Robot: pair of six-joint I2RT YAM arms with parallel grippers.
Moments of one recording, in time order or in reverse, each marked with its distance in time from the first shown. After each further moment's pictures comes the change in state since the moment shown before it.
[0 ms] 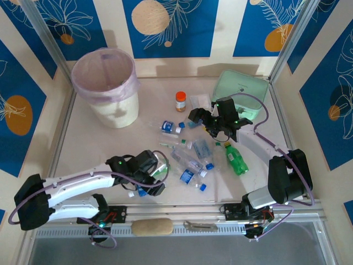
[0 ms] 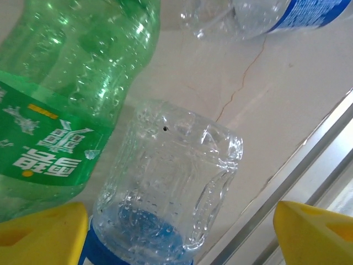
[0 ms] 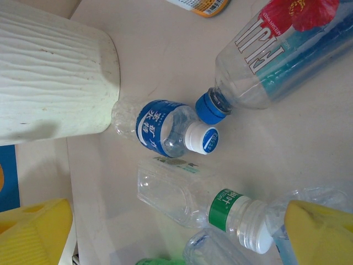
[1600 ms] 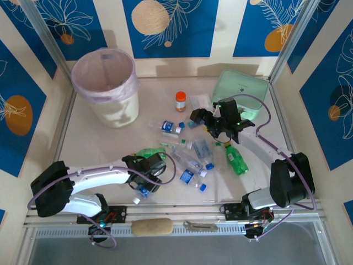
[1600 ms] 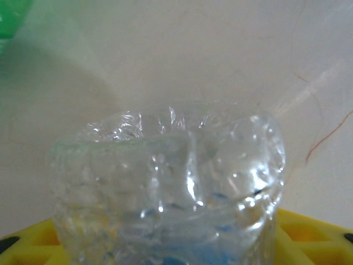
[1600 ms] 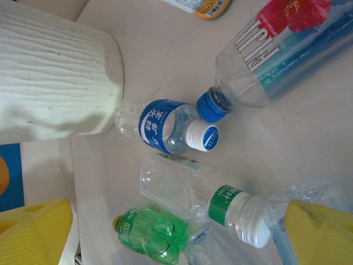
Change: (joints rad) left arm -0.016 0.191 0.019 0.013 -0.175 -0.081; right arm -0.013 -0.037 -0.027 0.007 -0.008 0.000
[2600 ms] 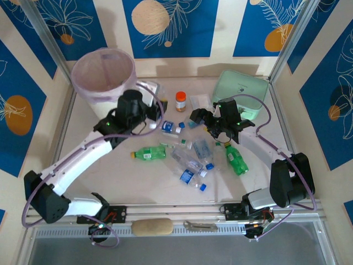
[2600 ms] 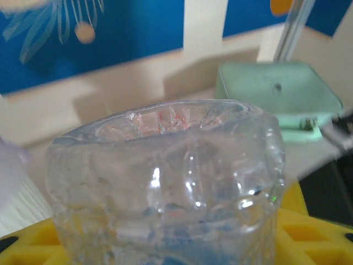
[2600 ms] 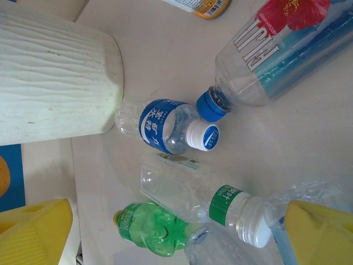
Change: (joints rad) left arm 0.401 -0.003 0.570 0.446 -0.045 0.301; right arm 0.000 -0.002 0.000 -0.001 0.000 0.006
